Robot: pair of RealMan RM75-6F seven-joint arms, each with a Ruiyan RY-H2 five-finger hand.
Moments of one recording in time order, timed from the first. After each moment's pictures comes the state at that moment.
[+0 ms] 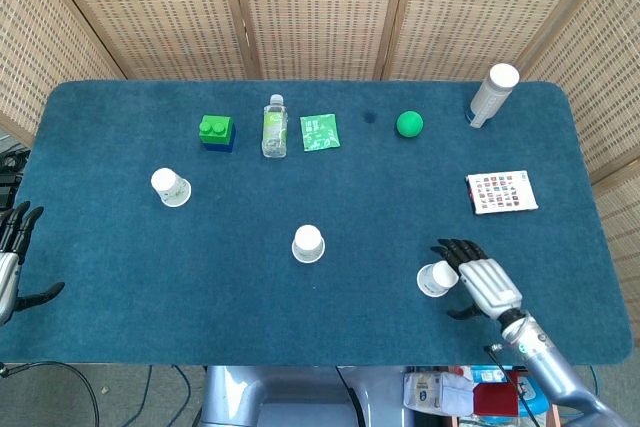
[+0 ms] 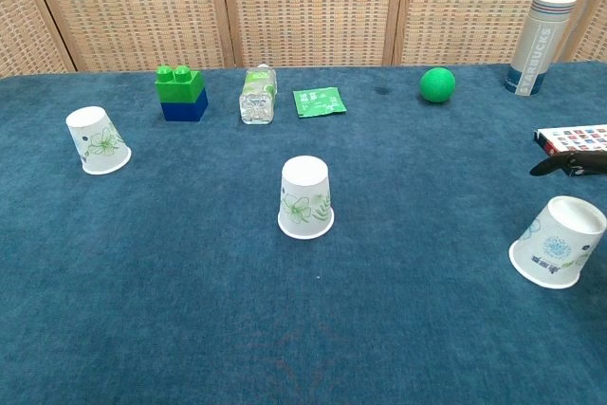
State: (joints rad) left arm -0.11 -1.04 -0.08 -1.71 1.42 1.45 0.10; right arm 0.38 -1.23 0.06 -1.60 -1.45 0.97 0.04
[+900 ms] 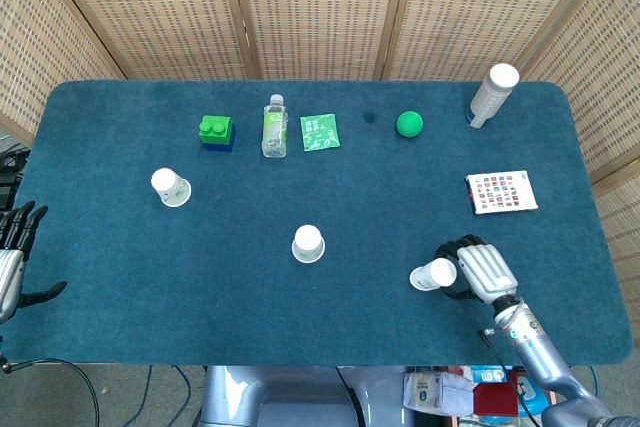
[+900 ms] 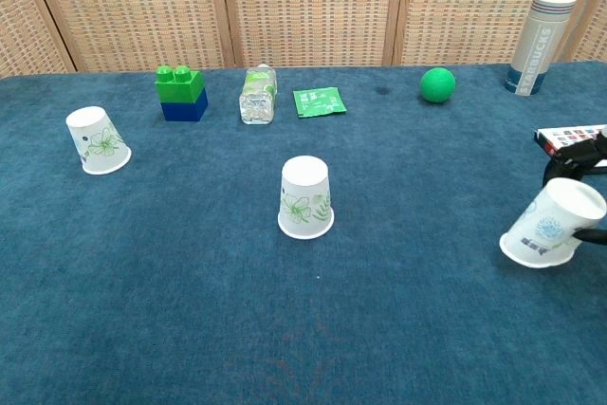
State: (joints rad) left arm -0.13 -1.05 -0.08 -1.70 1.39 1.41 0.11; right arm 0.42 -1.28 0.09 -1.58 -1.39 1.02 0.01
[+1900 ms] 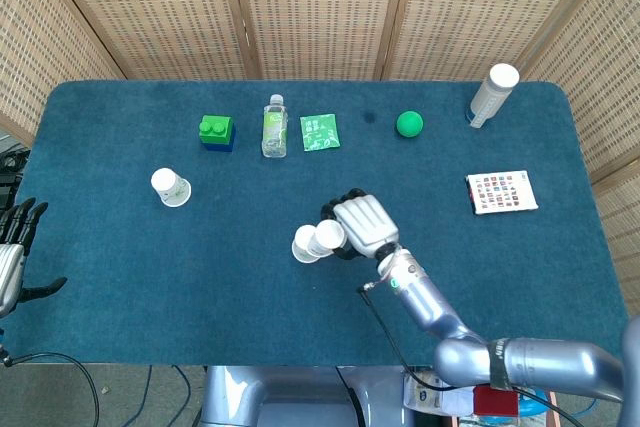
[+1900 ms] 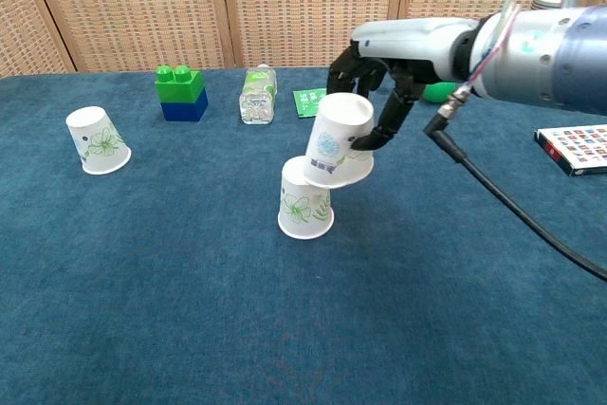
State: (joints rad) left arm -0.16 -1.05 -0.09 -1.68 1.35 1.36 0.10; right arm 0.95 -1.44 0.32 -1.82 -0.68 0.96 -0.65
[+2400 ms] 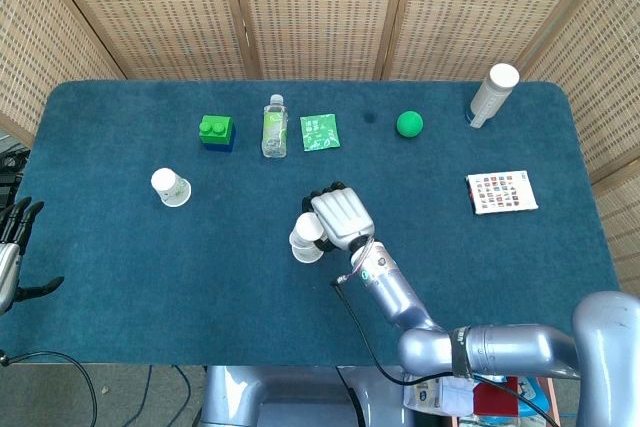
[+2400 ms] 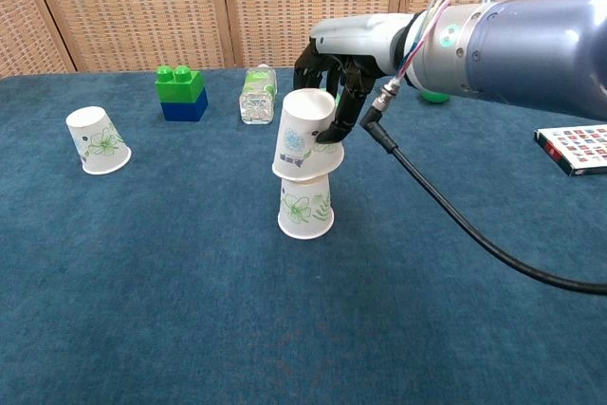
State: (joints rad) left arm -0.16 -1.04 -0.09 -1.68 1.35 1.36 0.07; right arm 1.08 -1.52 0.33 -1.77 -0.51 1.04 -0.74
